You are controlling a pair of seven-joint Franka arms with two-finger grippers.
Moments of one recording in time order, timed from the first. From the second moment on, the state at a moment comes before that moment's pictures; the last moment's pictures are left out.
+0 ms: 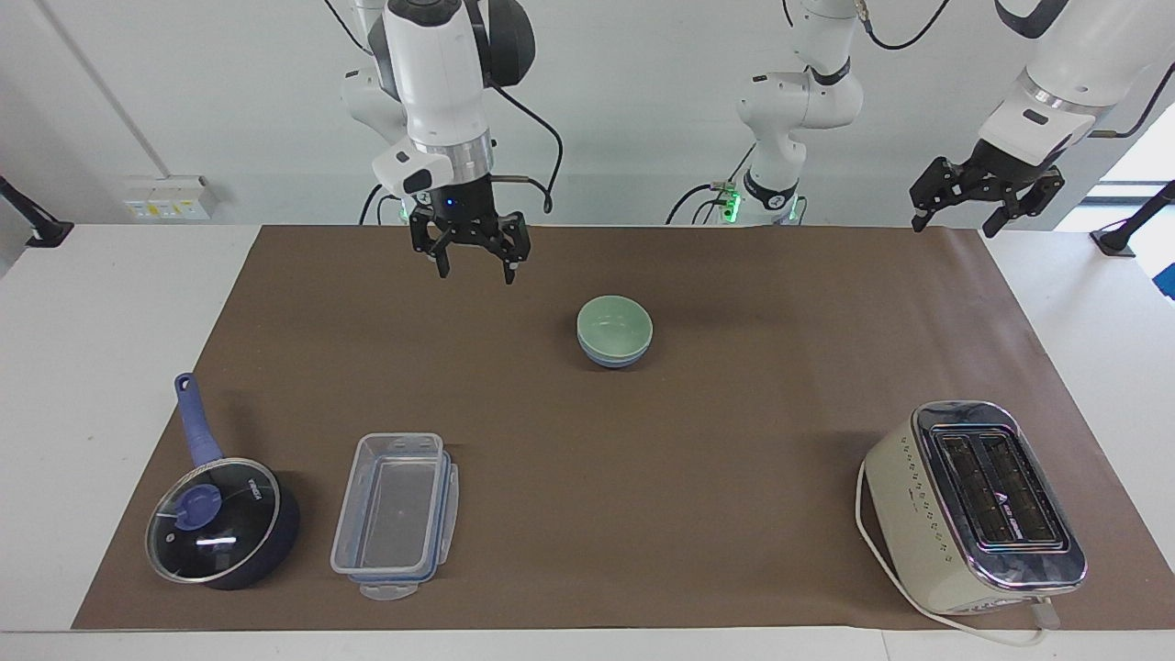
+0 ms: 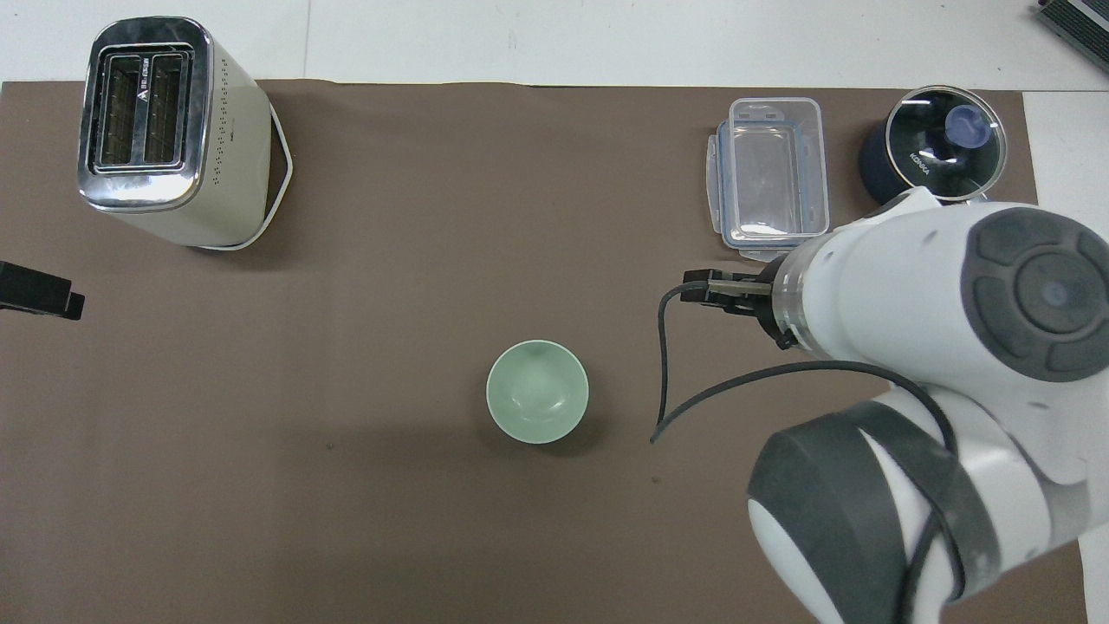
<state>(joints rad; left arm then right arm) -0.07 -0.02 0.06 -1.50 -0.01 1.45 0.14 0.03 -0.06 0.33 -1.77 -0.04 1.87 0.56</state>
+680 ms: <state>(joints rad) -0.07 -0.02 0.06 -1.50 -0.01 1.45 0.14 0.00 -0.11 0.17 -1.58 -0.03 1.63 0.56</state>
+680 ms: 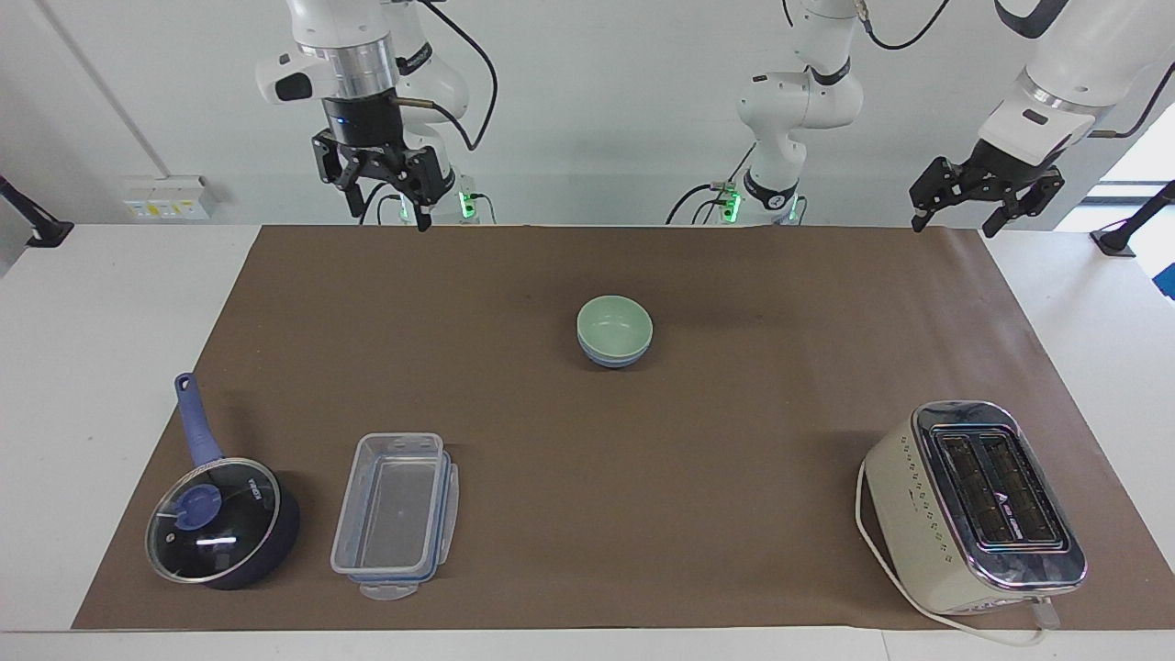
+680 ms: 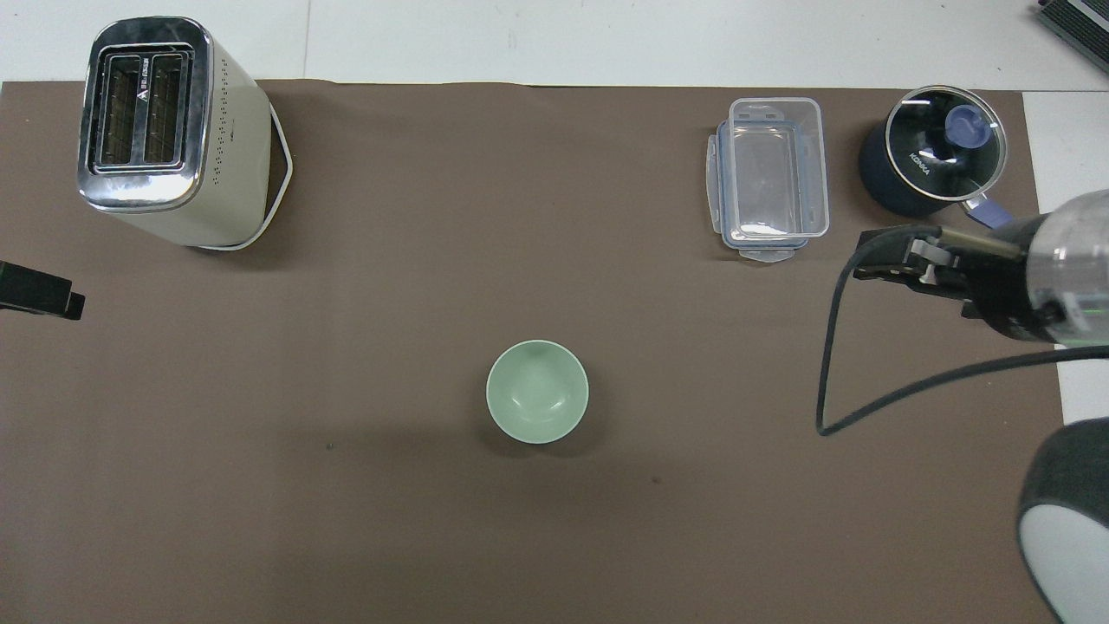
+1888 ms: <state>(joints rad) -0.07 -0.02 0.07 -1.50 -0.01 1.45 0.15 0.01 -0.14 -0.09 -1.58 -0.02 1.46 0.11</state>
